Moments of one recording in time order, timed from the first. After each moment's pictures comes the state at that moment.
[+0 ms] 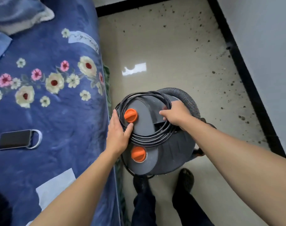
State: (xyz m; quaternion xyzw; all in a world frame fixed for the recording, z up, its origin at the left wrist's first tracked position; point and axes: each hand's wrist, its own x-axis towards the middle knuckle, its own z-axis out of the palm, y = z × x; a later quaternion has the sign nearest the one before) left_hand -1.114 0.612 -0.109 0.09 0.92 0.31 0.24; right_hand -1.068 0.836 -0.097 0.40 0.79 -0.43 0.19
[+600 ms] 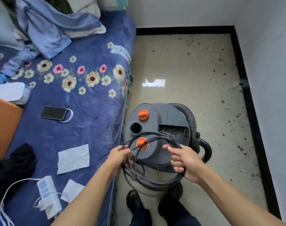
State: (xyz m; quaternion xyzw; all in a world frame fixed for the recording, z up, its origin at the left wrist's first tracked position) left_hand -1.001 0.563 -0.015 -0.30 0.67 0.57 0.37; right_hand -0.922 0.791 0.036 0.40 0.44 -0.77 0.24
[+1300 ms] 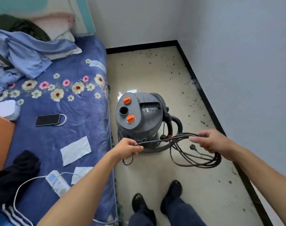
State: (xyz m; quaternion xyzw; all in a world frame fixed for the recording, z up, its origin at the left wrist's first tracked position) left_hand -0.861 0.510 0.120 0.11 0.76 0.39 0.51; right_hand -0.686 0.780 0.203 0.35 0.70 -0.59 0.17
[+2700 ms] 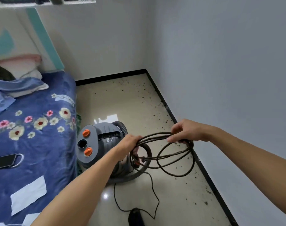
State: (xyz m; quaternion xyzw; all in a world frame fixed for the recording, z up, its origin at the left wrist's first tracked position) left_hand -0.807 0.771 0.209 0.20 0.74 0.44 0.48; right_hand -0.663 0.980 0.296 0.18 0.83 -0.47 0.23
